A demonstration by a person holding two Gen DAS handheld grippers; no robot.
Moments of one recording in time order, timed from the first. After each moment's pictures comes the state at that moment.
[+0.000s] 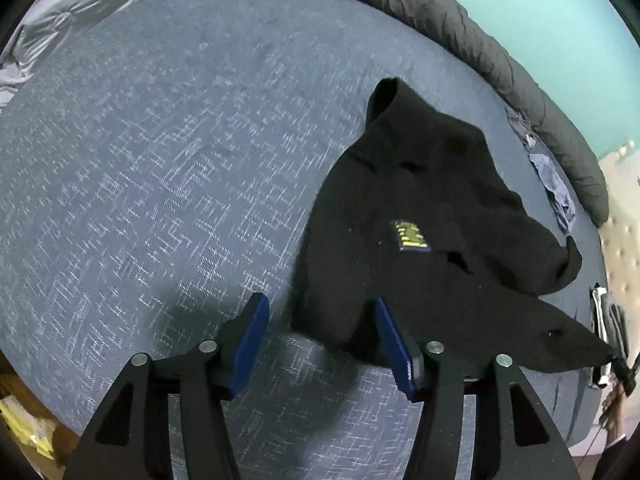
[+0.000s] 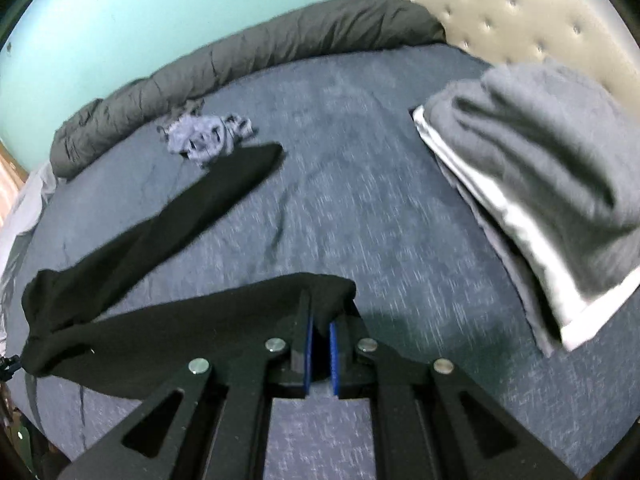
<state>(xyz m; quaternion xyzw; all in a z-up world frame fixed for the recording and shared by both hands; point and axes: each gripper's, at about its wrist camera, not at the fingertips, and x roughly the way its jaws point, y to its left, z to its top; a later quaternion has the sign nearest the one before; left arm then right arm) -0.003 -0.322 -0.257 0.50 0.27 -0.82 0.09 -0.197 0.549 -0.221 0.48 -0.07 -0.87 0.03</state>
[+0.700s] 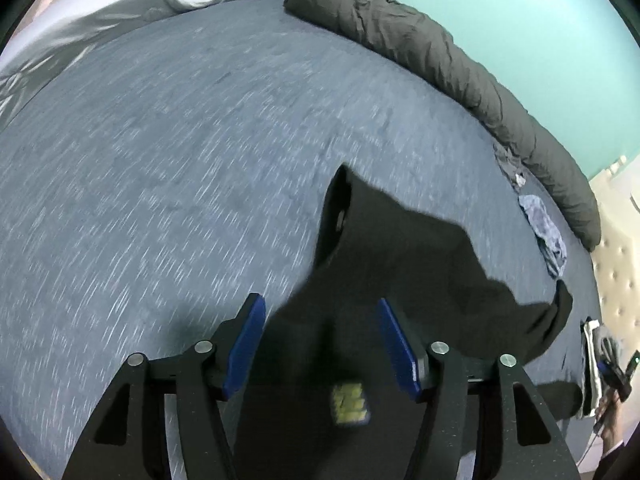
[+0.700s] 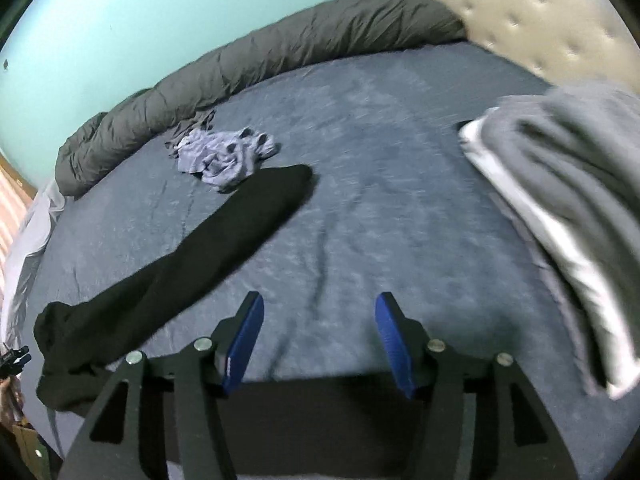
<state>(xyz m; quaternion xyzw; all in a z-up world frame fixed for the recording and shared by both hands) -0.129 -0.340 -0.232 0.46 0.25 -0.85 0.08 -0.289 0.489 -0.220 0.47 -0.11 -0.87 0.07</state>
